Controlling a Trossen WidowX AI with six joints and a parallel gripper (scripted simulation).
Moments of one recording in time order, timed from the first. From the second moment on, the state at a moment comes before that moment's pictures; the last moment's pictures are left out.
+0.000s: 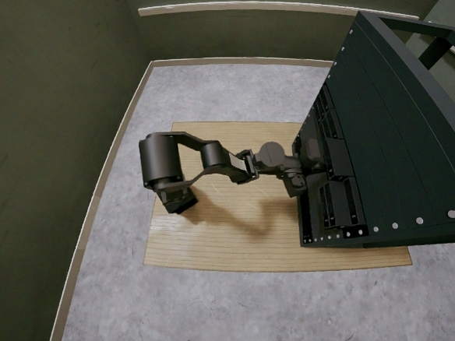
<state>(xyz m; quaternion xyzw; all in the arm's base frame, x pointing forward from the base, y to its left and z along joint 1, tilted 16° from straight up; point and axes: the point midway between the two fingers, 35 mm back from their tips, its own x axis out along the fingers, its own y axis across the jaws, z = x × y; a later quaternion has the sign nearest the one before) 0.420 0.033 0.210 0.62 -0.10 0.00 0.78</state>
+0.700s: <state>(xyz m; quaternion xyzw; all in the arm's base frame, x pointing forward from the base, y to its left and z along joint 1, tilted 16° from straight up) 0.425 0.032 0.210 0.62 -0.10 0.00 0.78</state>
